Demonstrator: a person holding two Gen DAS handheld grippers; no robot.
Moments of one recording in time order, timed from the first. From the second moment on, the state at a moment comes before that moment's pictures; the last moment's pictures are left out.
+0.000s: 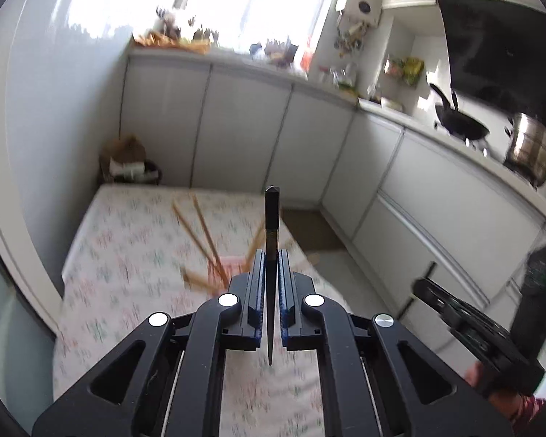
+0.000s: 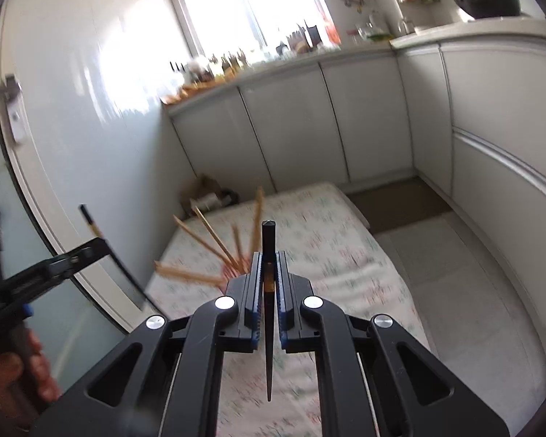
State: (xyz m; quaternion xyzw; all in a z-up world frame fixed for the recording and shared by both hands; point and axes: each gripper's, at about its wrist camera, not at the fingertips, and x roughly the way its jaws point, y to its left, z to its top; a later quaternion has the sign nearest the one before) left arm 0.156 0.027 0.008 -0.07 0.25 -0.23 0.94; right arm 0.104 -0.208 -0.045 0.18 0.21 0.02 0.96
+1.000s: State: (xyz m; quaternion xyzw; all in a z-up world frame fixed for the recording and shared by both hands) left arm 0.205 0.050 0.012 -0.12 0.16 -0.12 0.97; right arm 0.181 -0.177 0.011 0.18 0.07 0.05 0.98
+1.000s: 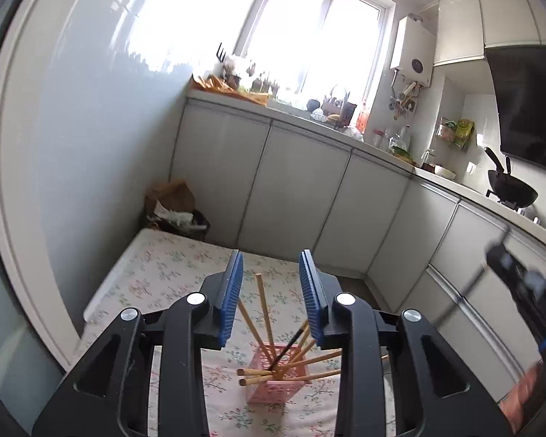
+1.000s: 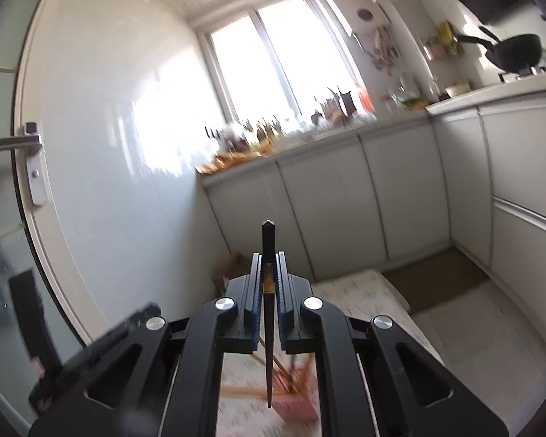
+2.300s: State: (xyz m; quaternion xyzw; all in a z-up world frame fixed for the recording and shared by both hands) left arm 0.068 -0.003 0.034 -0.02 0.07 0.08 0.99; right arm 0.087 -0.193 -0.019 0.11 0.12 -0.14 0.98
